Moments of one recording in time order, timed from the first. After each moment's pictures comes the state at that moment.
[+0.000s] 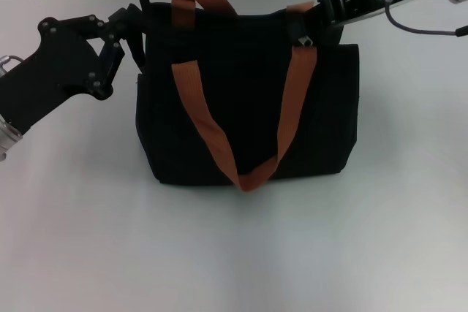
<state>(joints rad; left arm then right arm) -0.45 -2.07 0.50 0.35 1.58 1.68 -0.62 0.76 2.08 -1.12 -1.40 -2.30 -1.60 2.81</state>
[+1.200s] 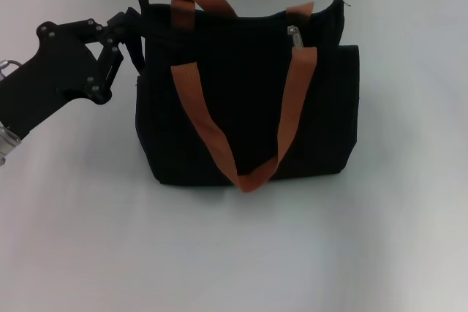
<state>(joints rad) -0.44 -2.07 0.50 0.35 1.58 1.69 -0.62 0.52 2.05 -0.81 -1.13 -1.56 -1.75 2.04</state>
